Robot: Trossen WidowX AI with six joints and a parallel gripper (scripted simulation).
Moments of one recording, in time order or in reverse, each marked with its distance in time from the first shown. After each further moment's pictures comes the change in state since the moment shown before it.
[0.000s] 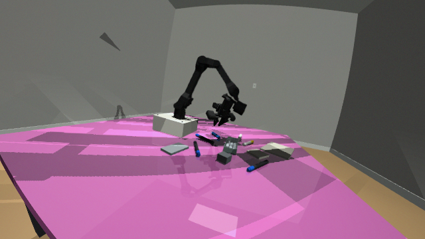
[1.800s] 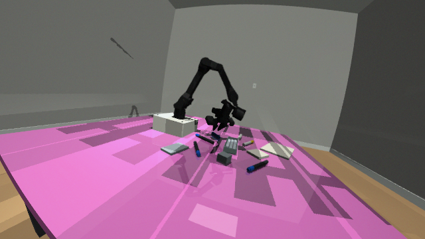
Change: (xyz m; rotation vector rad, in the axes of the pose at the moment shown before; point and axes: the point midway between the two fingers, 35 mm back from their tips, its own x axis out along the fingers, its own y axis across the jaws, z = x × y) arm 0.028 -0.001 -0.015 -0.008 -0.003 0.001
